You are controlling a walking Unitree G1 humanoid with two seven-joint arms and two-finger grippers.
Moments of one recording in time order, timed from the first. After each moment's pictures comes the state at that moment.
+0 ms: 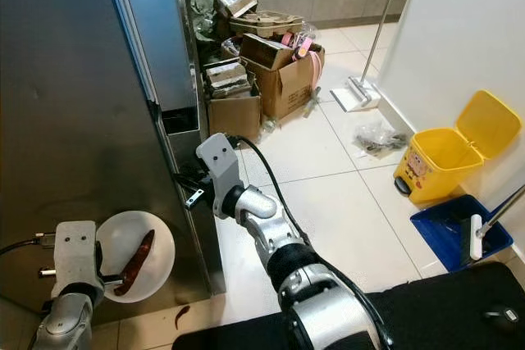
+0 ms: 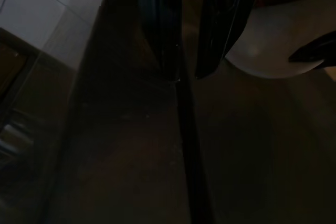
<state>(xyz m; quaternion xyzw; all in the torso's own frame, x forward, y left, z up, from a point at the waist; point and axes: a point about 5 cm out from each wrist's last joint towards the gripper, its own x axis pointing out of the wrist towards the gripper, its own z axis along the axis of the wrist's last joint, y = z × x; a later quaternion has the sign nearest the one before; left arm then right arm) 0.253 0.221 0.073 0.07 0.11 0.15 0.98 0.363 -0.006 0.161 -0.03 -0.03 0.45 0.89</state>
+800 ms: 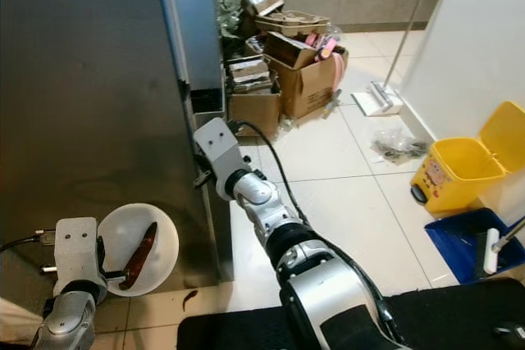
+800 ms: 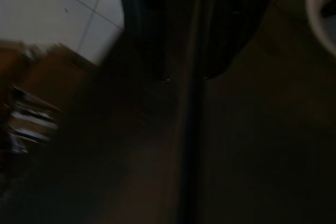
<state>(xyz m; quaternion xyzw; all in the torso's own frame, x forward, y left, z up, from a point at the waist) 0.251 0.214 0.081 0.07 0.10 0.14 0.98 0.387 -0.028 0.176 -0.11 -0.03 0.29 0.95</state>
